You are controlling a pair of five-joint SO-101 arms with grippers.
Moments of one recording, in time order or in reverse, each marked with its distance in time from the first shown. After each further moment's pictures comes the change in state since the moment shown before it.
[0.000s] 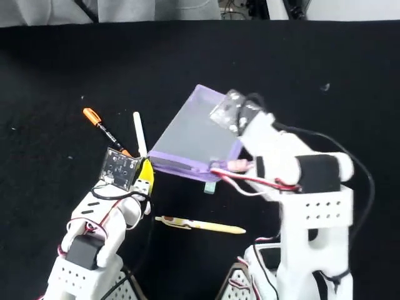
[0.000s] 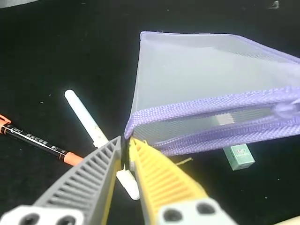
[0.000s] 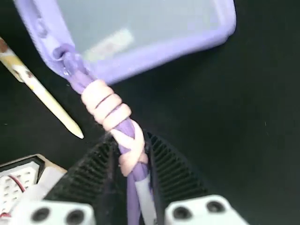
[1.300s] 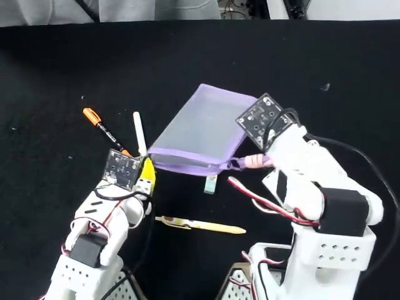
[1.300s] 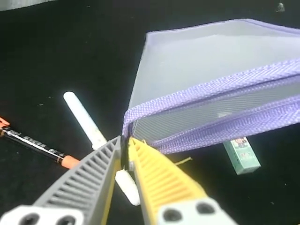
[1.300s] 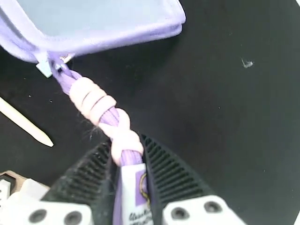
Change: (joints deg) left arm 1.2 0.1 3.6 -5.0 0.2; right arm 5.9 -9.5 -1.8 0.2 0.4
